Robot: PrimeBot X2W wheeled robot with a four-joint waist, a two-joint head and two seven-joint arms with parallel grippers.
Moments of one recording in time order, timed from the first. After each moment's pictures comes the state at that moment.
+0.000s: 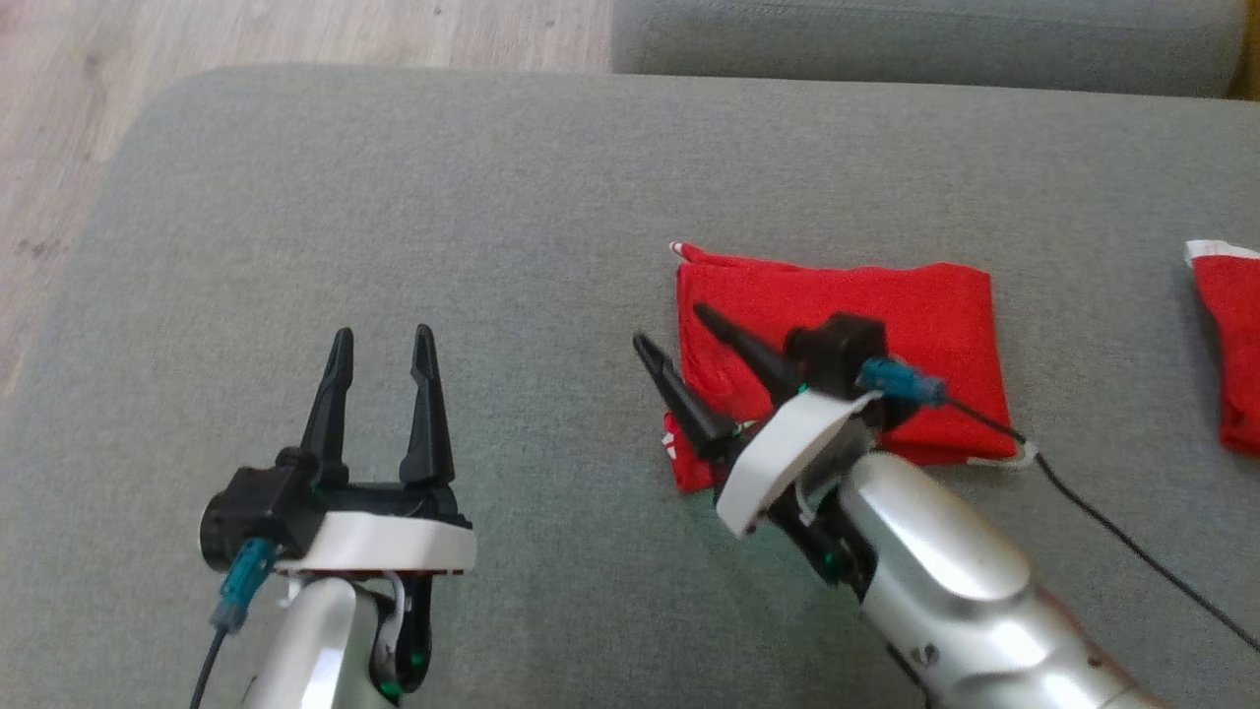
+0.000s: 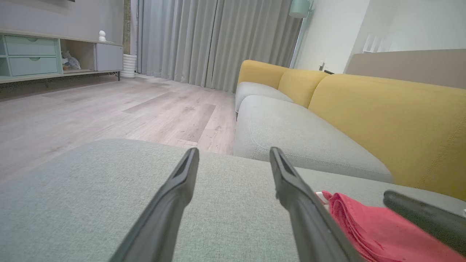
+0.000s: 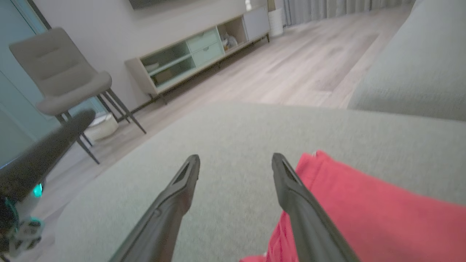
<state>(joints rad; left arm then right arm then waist) -0.20 0.05 -0.21 0.25 -0.32 0.00 -0.26 -0.53 -0.07 0.71 0.58 0.55 0.13 -0.10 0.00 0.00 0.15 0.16</state>
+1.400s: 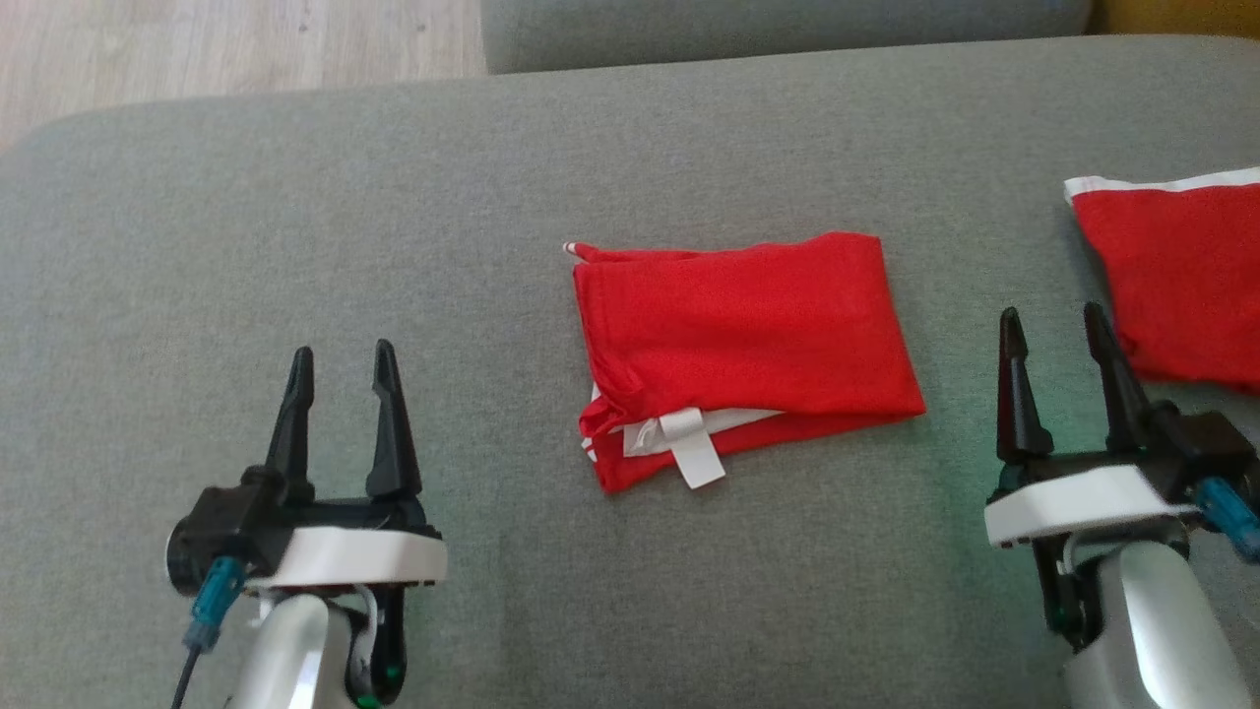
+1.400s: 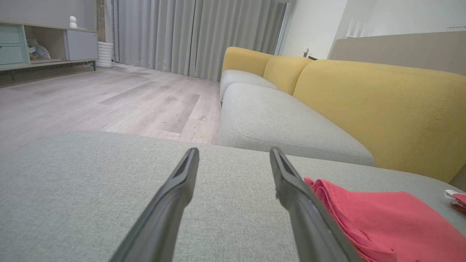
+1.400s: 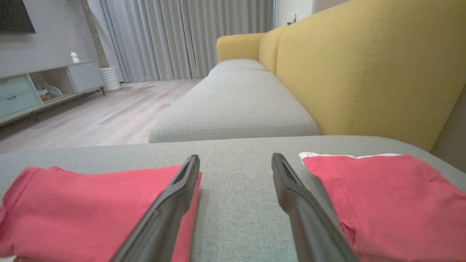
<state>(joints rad) -0.16 0.05 -0.14 0.24 -0.30 0.00 -0.26 -0.16 -0.05 -0.06 0.28 0.07 0.13 -0.25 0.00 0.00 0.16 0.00</state>
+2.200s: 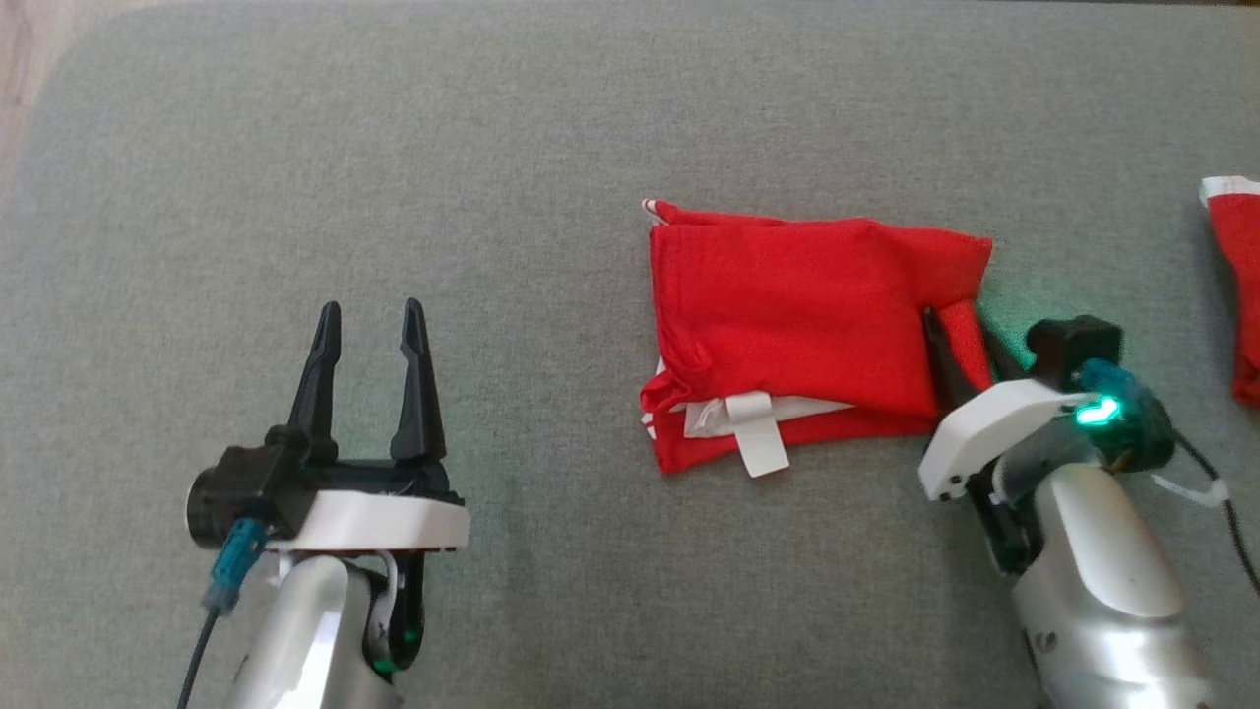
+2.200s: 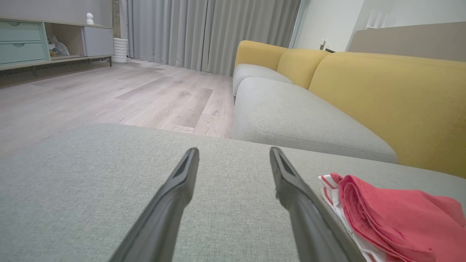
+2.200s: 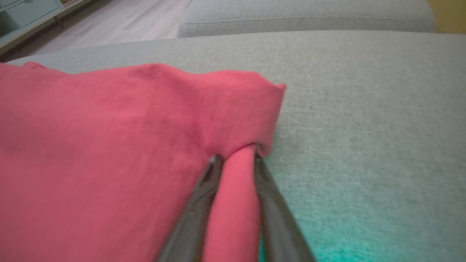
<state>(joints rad) -0.23 0.05 -0.19 0.25 -0.30 0.00 -0.26 -0.42 -0.06 0.04 0.66 0.09 0.13 -0.03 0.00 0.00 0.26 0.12</state>
